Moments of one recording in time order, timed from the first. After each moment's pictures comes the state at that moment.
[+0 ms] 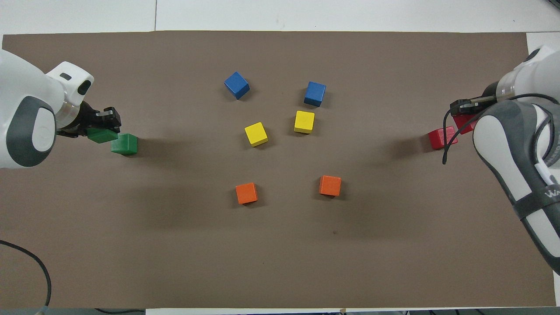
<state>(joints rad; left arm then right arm) 0.03 0.25 -0.05 -1.81 -0.01 2.01 -0.16 0.02 0.20 -0.10 -1.86 -0.01 2.17 -0.13</state>
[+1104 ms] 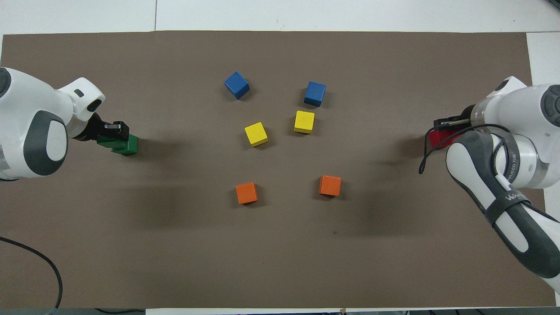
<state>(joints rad) 0.04 0.26 -0.06 -1.90 -0.02 2.13 0.02 0.02 0.23 -0.10 -2.03 -0.01 2.41 -0.13</state>
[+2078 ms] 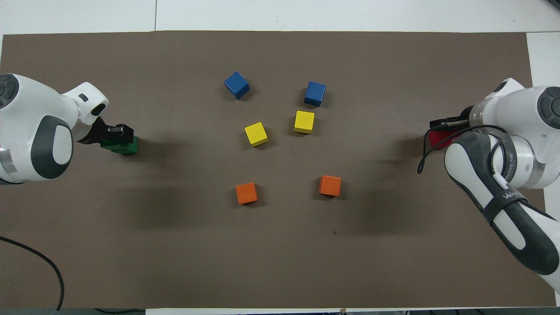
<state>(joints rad) 0.04 0.26 -0.06 -1.93 -0.02 2.16 0.02 0.02 0.23 -0.10 -2.02 -0.01 2.40 -0.12</state>
